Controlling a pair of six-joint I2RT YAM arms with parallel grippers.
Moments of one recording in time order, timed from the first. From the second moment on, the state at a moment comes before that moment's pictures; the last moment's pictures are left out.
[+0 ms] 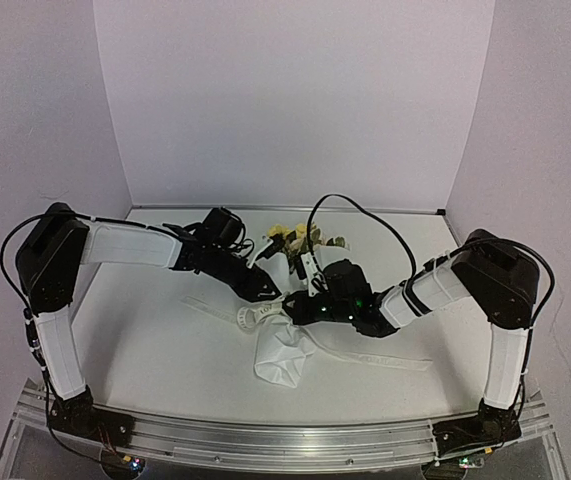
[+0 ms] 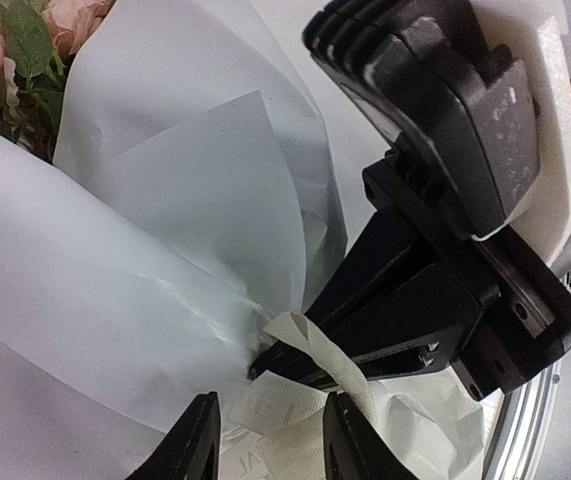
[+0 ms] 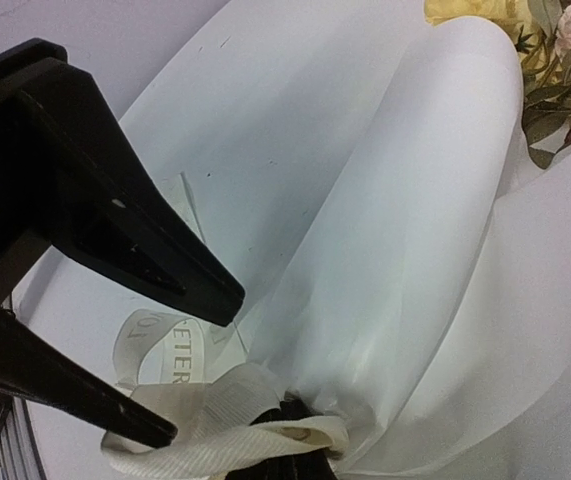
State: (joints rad) left arm -0.73 1.88 1.25 -0.21 0.53 0.00; right arm 0.87 1.98 0.94 0.57 -0.17 0.52
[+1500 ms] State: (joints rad) left arm -0.73 1.92 1.25 -0.14 0.55 -0.09; right arm 0.87 1.97 0.93 0.58 -0.16 0.52
